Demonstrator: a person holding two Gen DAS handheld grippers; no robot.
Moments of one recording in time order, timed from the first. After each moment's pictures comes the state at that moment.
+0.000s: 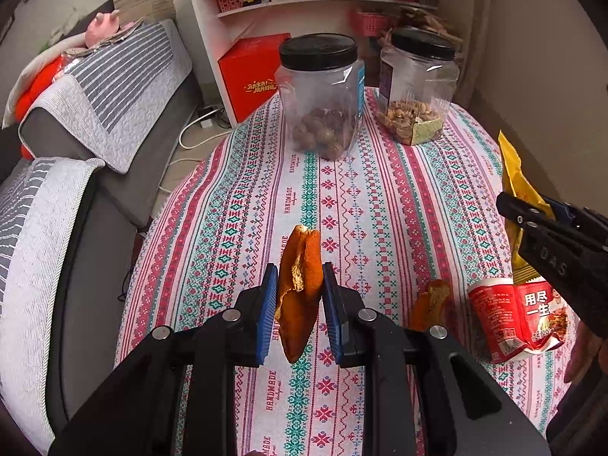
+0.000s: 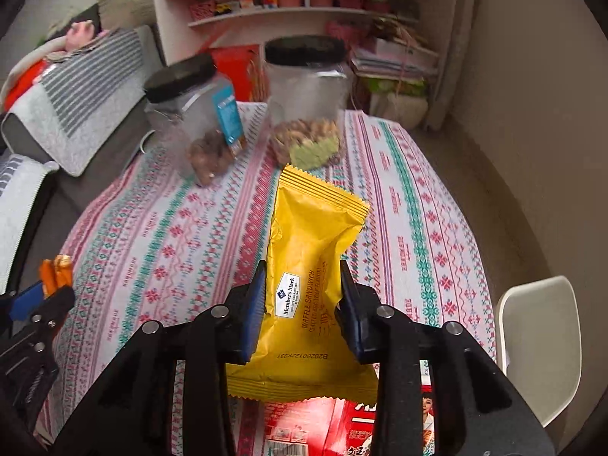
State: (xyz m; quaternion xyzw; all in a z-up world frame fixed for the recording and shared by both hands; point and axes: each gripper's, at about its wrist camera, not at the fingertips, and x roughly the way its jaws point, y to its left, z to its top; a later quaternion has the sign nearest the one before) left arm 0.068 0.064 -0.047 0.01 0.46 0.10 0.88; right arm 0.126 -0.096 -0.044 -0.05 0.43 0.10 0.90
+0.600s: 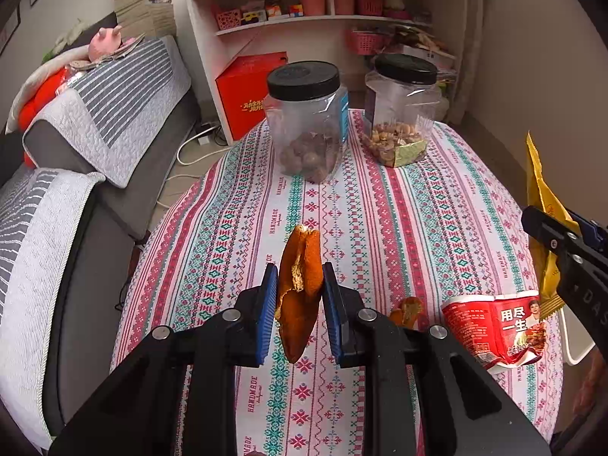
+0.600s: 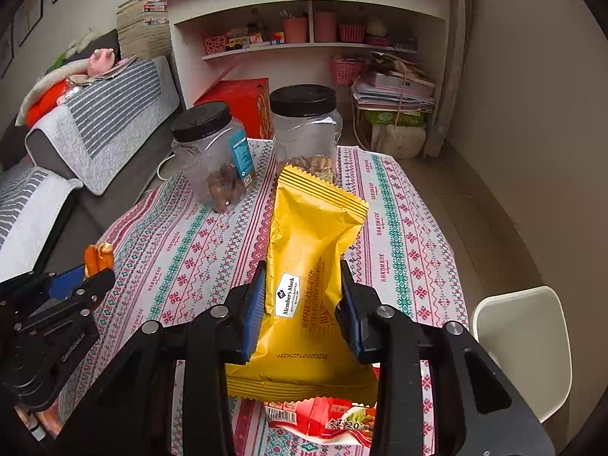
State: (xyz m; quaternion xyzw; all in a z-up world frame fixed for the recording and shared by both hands) left arm 0.064 0.042 -0.027 0.01 0.44 0.09 0.90; right arm 0.092 -0.126 -0.006 -0.03 0.38 0.11 0.92
